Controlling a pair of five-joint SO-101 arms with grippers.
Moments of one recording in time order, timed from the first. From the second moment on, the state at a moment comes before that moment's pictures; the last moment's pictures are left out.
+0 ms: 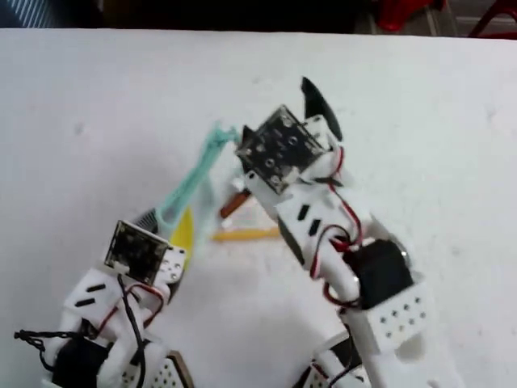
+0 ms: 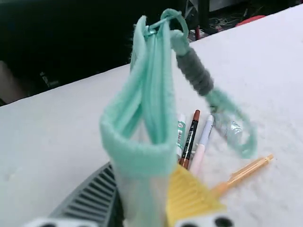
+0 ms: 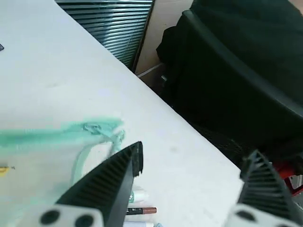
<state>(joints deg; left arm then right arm) 13.4 -104.7 71.4 63.0 -5.8 -27.9 -51.0 23.0 53.0 26.5</state>
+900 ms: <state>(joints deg) 8.7 -104.9 73.9 59.3 -5.7 -24.0 -42.3 36.6 73.1 41.5</state>
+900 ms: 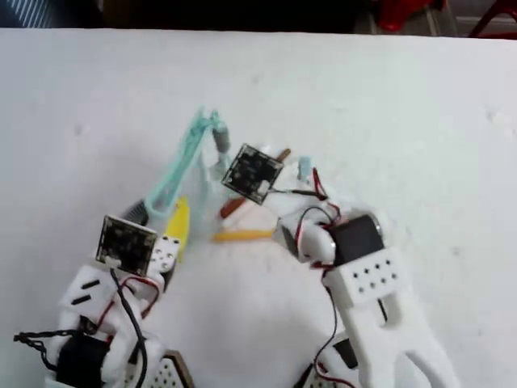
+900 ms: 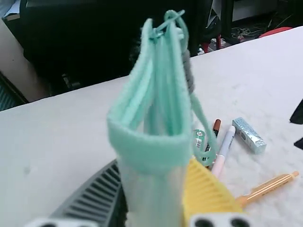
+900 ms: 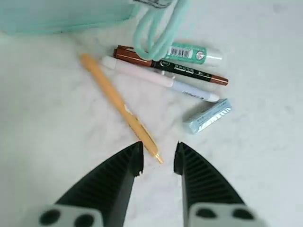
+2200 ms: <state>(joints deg) 3.8 -104.4 87.7 37.2 -1.9 -31.0 -22.8 48.2 58.9 49.0</state>
